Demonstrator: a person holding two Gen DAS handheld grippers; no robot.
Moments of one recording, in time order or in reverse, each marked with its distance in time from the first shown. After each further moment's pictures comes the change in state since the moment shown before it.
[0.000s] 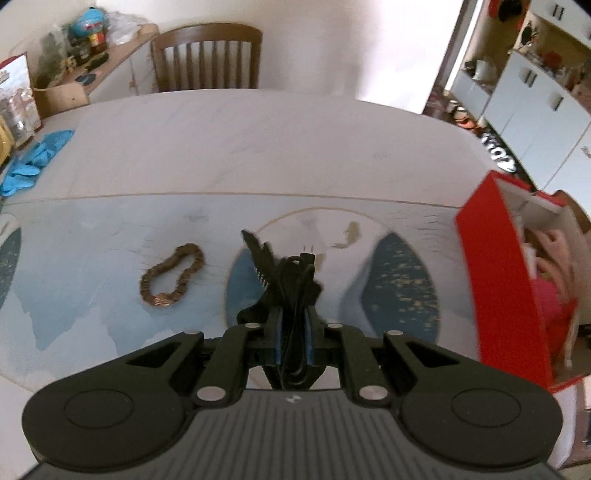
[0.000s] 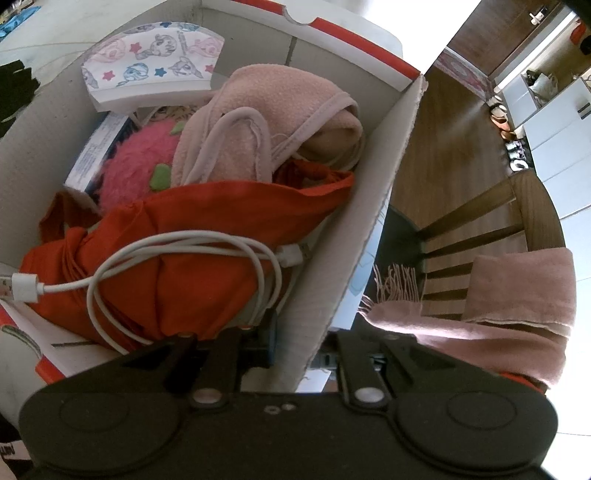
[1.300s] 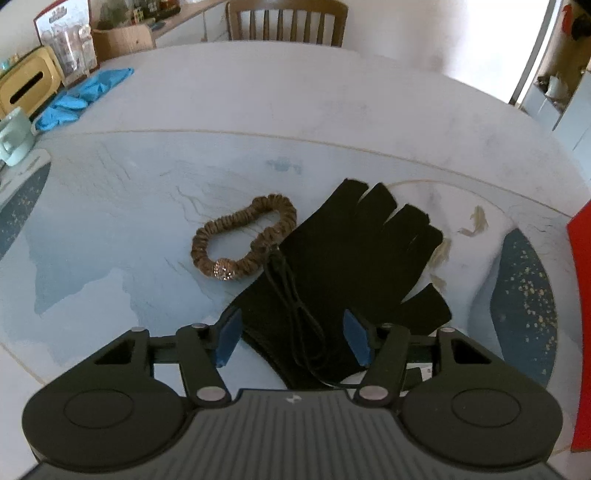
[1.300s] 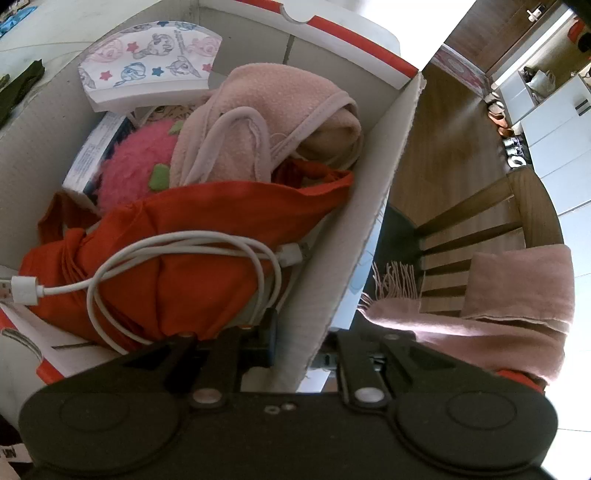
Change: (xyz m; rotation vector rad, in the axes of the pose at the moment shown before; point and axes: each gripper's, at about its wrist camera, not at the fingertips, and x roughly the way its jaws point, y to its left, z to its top) left arm 0.088 0.065 -0.026 -0.155 0.032 0.193; right arm -0.009 -0.002 0.000 0.011 0.007 -0.005
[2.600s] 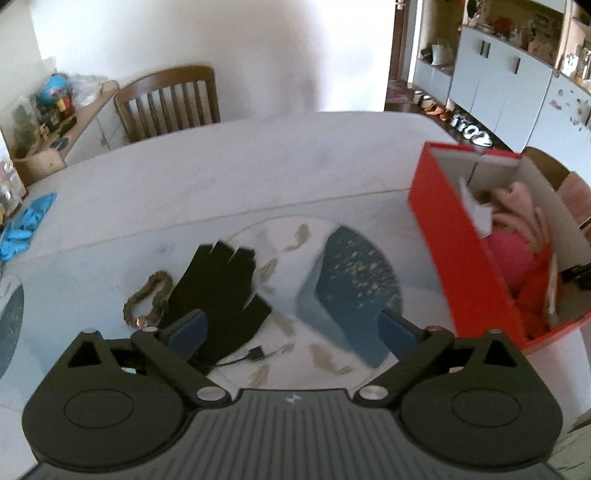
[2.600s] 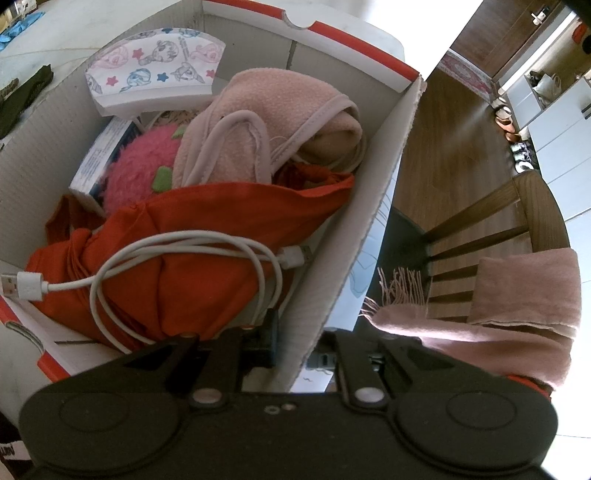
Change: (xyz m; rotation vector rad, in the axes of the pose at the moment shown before) left arm -0.126 -0.096 -0.027 0.348 -0.145 -0.157; right arm 0.002 -0.009 -0.002 -0.006 -0.028 0.032
